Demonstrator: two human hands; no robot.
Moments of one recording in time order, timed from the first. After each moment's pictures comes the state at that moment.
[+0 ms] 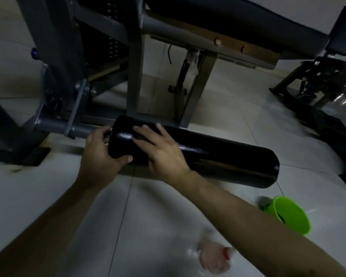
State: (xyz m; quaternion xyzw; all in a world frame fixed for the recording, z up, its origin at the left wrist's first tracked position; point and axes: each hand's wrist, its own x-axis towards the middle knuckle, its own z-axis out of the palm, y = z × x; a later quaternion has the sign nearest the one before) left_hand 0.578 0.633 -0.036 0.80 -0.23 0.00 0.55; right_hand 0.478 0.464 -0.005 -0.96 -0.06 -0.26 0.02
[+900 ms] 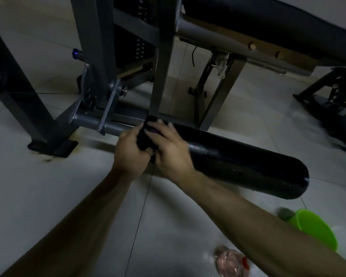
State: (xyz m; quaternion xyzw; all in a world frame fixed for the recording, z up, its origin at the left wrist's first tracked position) left_hand 0.588 0.634 -0.030 0.79 -0.25 -0.02 0.56; right_hand 0.514 0.510 -0.007 -0.95 -0.02 -0.28 0.11
